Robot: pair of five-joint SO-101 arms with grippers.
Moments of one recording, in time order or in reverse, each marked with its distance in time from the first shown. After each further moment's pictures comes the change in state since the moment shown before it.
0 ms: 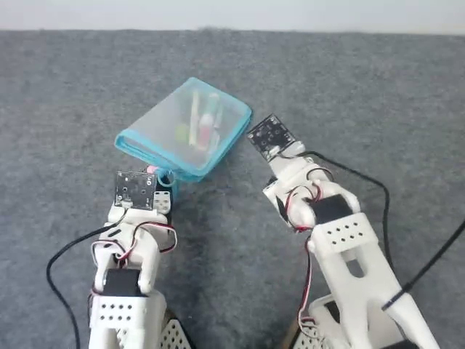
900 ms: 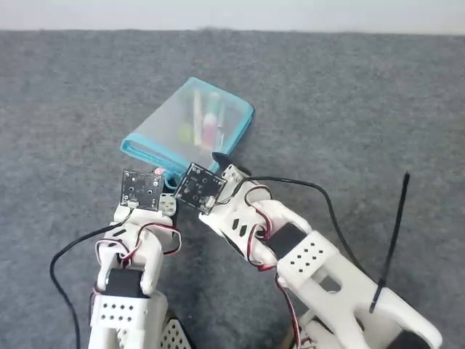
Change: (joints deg) left arm 2.7 0.0 0.0 1.2 0.4; right arm -23.9 1.0 6.5 -27.3 4.1
